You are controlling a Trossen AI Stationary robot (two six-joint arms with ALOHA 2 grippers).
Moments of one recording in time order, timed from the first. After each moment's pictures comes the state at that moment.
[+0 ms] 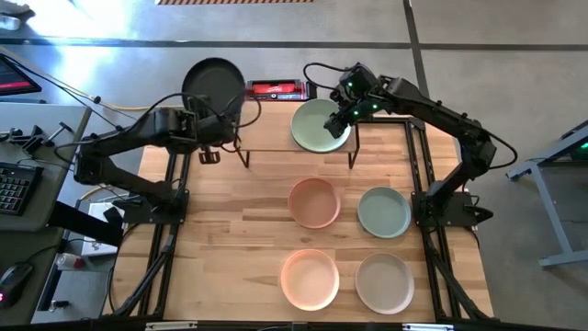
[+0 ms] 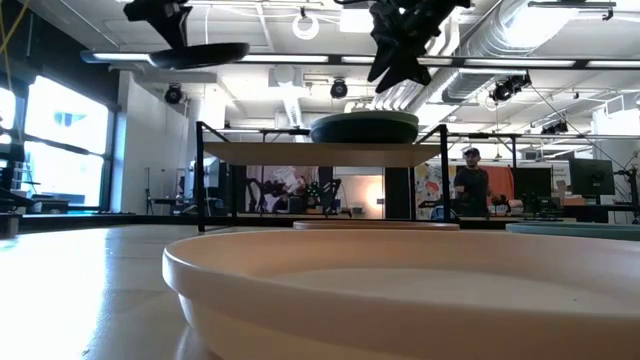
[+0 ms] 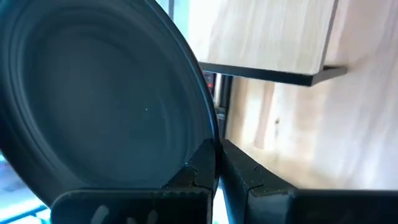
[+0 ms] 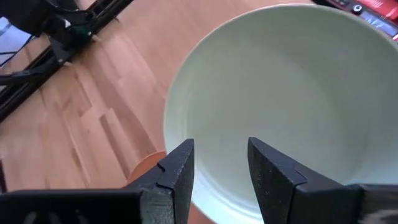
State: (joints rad) left arm 0.20 1.27 1.50 -1.44 -0.76 0.30; right arm -0.57 1.60 1.65 -0.95 -0.25 0.22
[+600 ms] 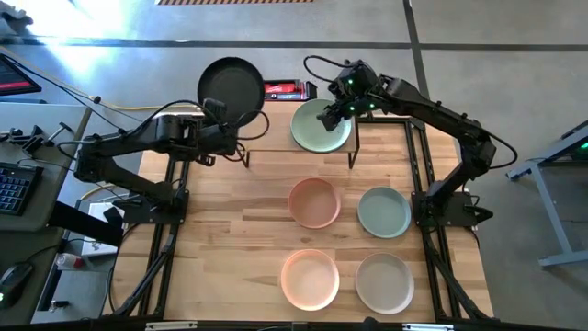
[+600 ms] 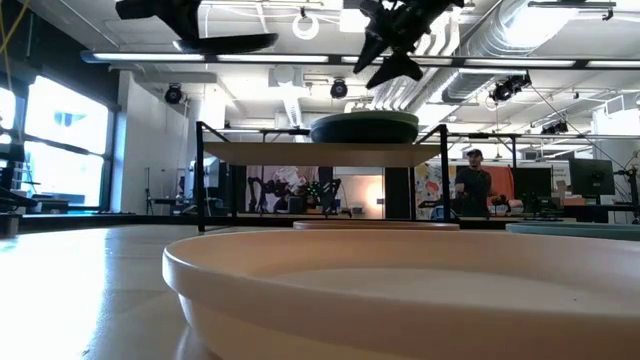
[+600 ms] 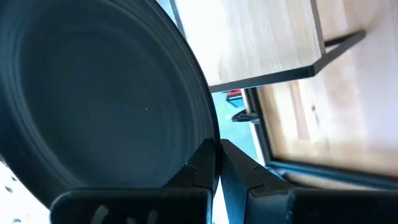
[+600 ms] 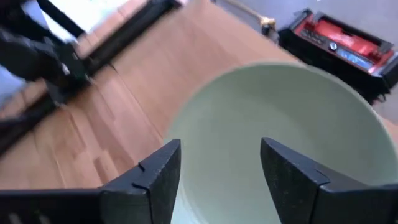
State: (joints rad) left arm 0.10 1.29 1.50 -1.39 -0.84 0.66; right arm -0.56 1.60 1.65 -0.80 -0.17 0.29
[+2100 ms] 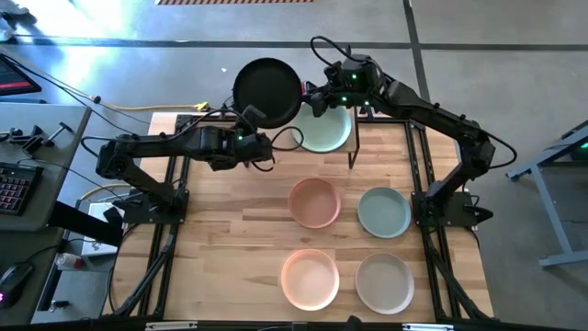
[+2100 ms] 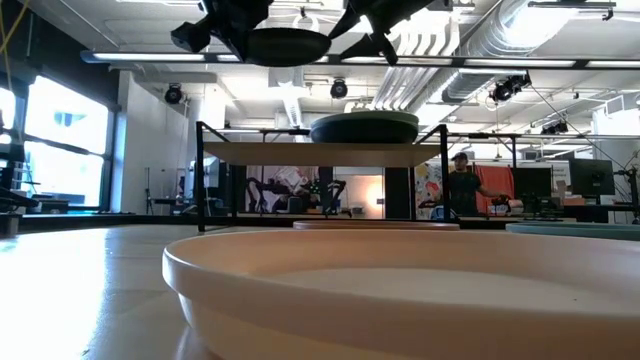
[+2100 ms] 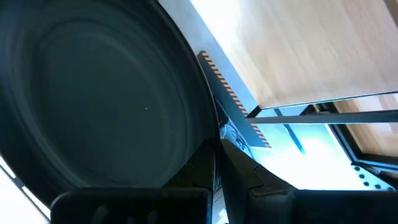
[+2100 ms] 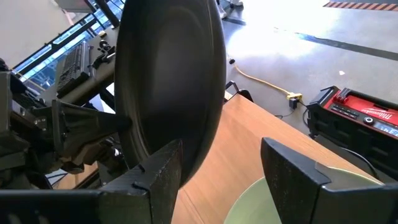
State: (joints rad) left arm 0.07 1.50 1.50 -1.09 -1.04 1.05; right arm -0.51 1.60 1.65 -0.44 -0.14 0.41
